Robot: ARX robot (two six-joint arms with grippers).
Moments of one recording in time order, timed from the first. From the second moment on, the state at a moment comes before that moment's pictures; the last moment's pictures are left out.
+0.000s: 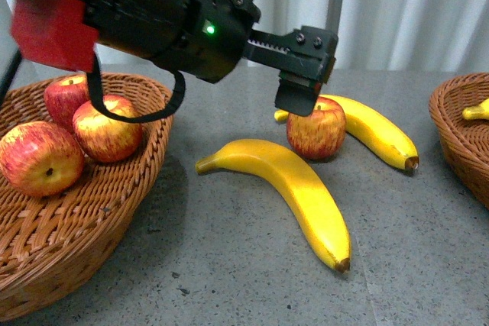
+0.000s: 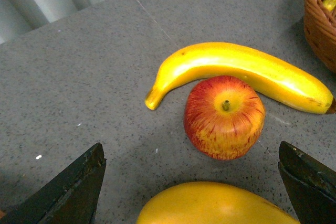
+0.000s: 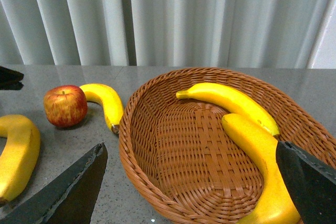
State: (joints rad) left arm -0.47 1.78 1.14 0.14 0.05 0.14; right arm 0.00 0.00 0.01 0.00 0.00 0.00
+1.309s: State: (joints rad) left arm -0.51 2.12 1.41 0.08 0.18 0.31; right arm 0.00 0.00 0.01 0.00 0.00 0.00
